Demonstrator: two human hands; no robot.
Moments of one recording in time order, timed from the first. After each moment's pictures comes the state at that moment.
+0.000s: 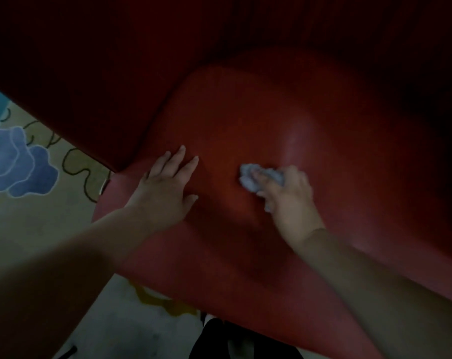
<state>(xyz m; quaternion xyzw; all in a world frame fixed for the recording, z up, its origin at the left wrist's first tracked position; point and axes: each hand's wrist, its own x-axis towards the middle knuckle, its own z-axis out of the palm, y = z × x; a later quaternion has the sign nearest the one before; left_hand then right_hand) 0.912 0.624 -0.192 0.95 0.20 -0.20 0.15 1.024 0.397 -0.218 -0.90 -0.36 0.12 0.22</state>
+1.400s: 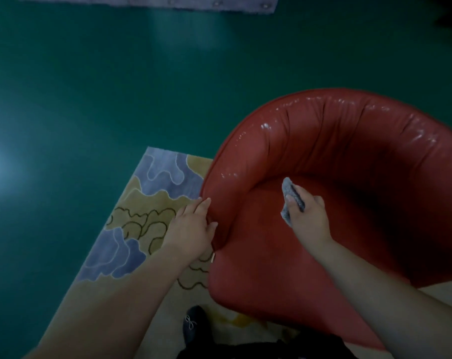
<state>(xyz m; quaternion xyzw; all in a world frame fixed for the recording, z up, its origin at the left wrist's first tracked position) 0.856 0.745 0.178 0.96 0.19 -0.10 0.18 0.987 0.519 0.146 -0.88 -0.03 0.10 0.46</state>
